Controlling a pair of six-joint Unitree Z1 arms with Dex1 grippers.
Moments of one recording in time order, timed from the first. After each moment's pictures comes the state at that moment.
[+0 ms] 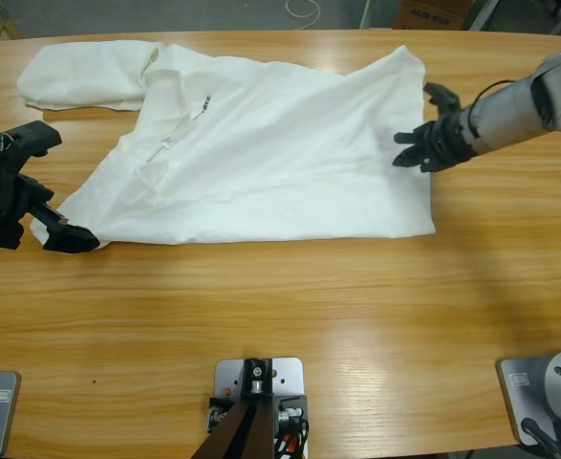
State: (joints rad) arm 0 -0.72 1.53 -1.02 0.81 0.02 -0.13; arm 1 0.28 1.81 -0.88 0.22 0.30 0.16
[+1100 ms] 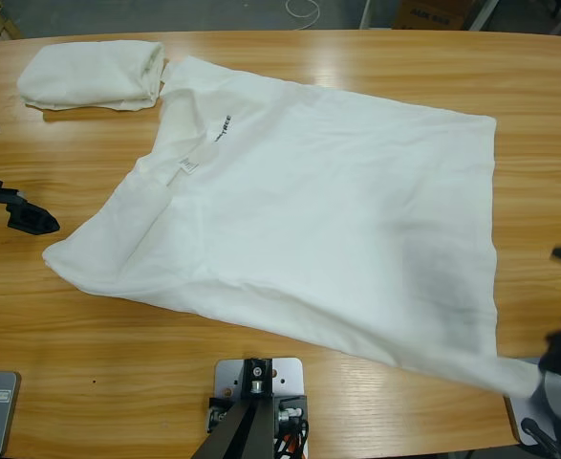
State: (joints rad) arm 0 -0.51 1.51 -1.02 0.91 0.01 -0.35; arm 1 0.74 1.30 -0.90 1.22 0.21 0.61
